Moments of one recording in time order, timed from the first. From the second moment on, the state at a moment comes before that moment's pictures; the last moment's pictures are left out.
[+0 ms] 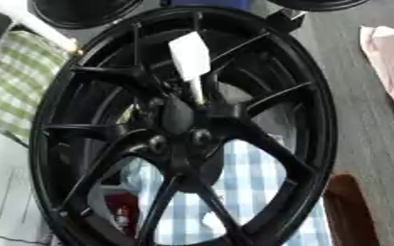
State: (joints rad) left arm -0.58 0.98 0.04 -1.80 -0.02 0.41 -0.35; right arm -0.19 -0.79 -0.19 -1.99 -0.39 0.25 -0.57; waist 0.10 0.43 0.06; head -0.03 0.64
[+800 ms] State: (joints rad) left arm -0.26 0.94 0.31 -1.60 0.01 0.30 -0.11; right arm -0.22 -0.78 -0.20 -1.99 -0.38 0.26 -0.56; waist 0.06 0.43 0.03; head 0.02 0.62
